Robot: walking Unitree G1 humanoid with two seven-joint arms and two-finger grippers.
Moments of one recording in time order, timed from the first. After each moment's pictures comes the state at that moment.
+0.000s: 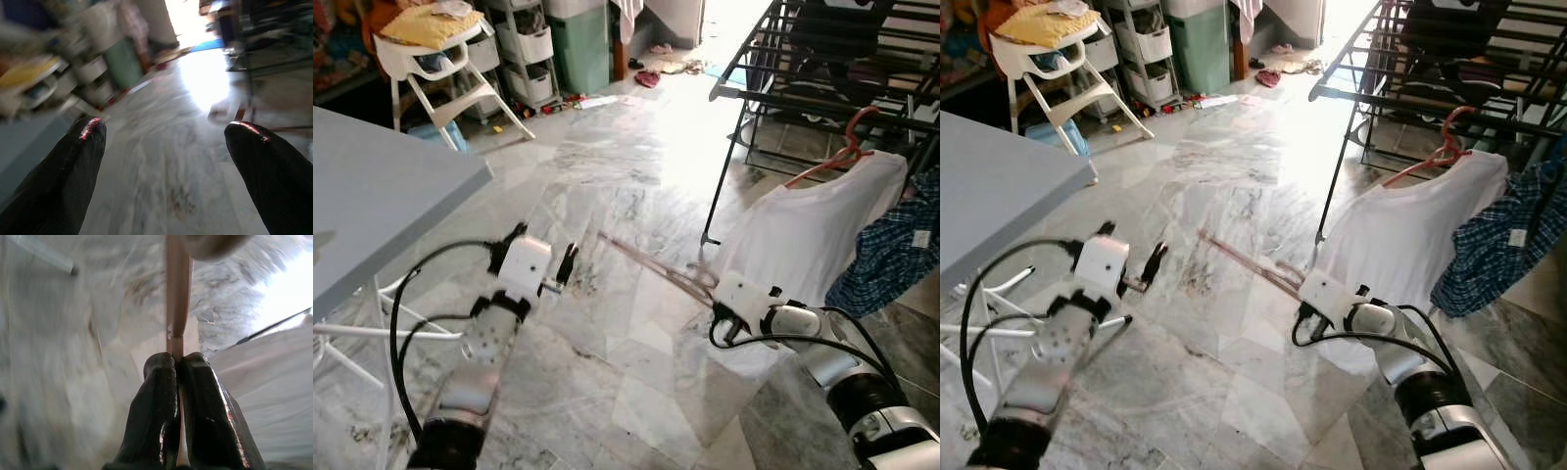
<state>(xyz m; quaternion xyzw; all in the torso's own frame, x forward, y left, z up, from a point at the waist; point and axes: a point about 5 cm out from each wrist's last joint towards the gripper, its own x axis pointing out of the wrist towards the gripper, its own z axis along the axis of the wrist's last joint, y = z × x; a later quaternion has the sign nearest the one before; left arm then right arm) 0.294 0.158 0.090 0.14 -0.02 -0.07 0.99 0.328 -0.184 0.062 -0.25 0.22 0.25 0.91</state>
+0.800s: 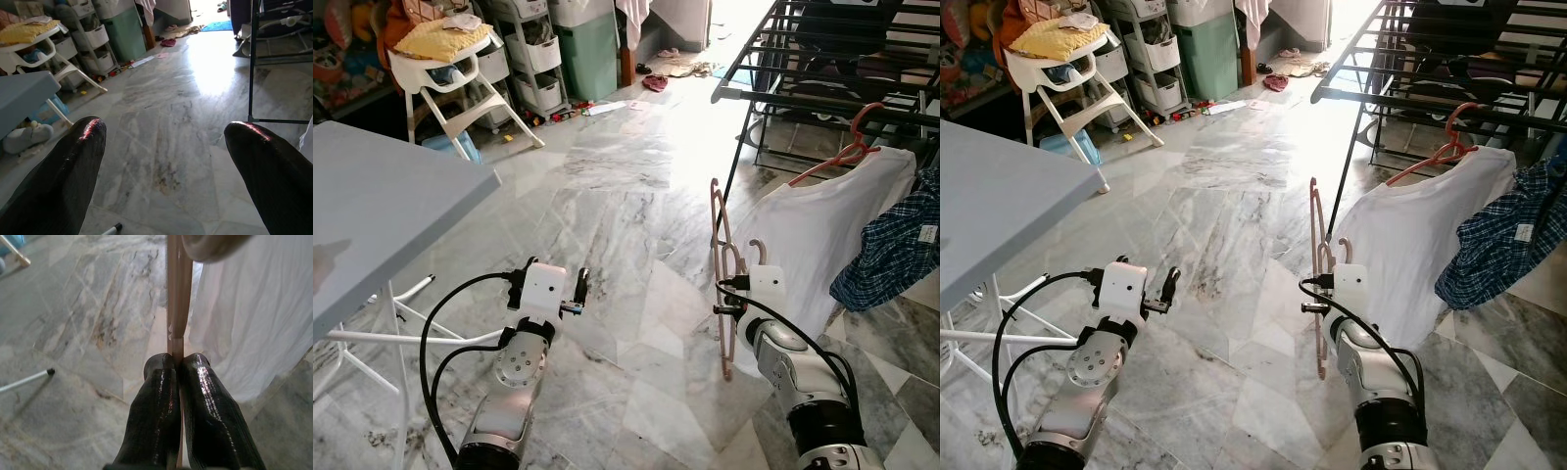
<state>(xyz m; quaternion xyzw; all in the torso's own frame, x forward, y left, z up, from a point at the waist) 0.292 0.128 0.075 0.09 0.03 -0.06 0.99 0.318 -0.165 0.061 0.04 0.25 -0.02 0.97</state>
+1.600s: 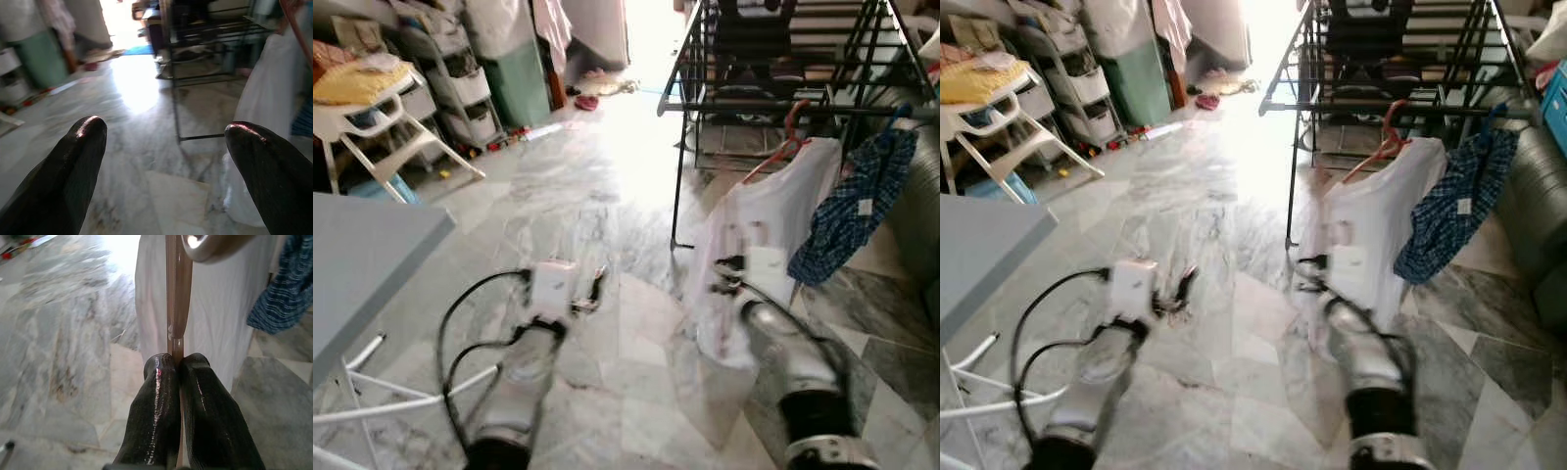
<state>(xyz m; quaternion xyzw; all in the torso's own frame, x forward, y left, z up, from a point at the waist) 0.295 0.104 0.079 0.04 0.03 -0.13 0.99 0.328 -0.168 0.079 0.04 0.22 -0.06 0.97</state>
